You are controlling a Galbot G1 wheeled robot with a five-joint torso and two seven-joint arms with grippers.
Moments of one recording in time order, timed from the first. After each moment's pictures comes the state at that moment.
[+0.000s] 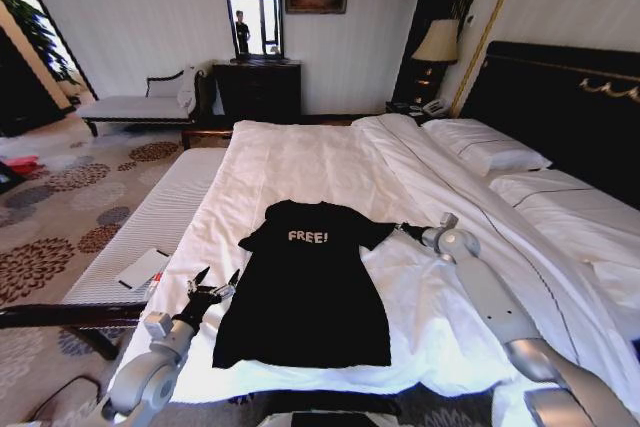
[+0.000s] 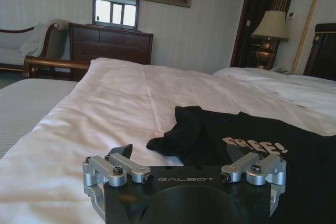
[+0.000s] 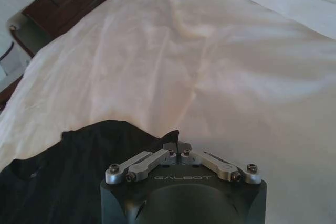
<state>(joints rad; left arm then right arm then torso) 1.67 -0.94 -0.57 -2.09 -0.69 0.01 -0.07 -0.64 0.95 0.30 1.23 1.30 -0.63 0.15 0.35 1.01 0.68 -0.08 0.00</state>
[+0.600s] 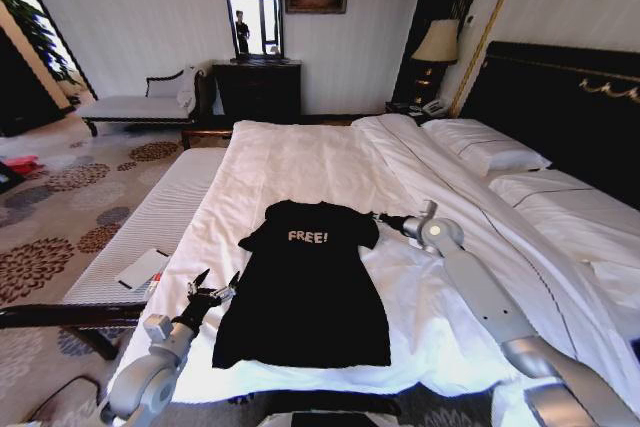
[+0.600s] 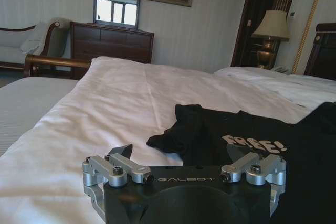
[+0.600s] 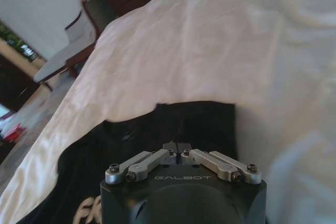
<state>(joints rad) 1.69 -0.95 -0.58 -2.09 -0.68 0.01 -0.06 -0.58 0.96 0.14 1.45 1.37 -0.66 0.20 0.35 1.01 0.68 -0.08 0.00</state>
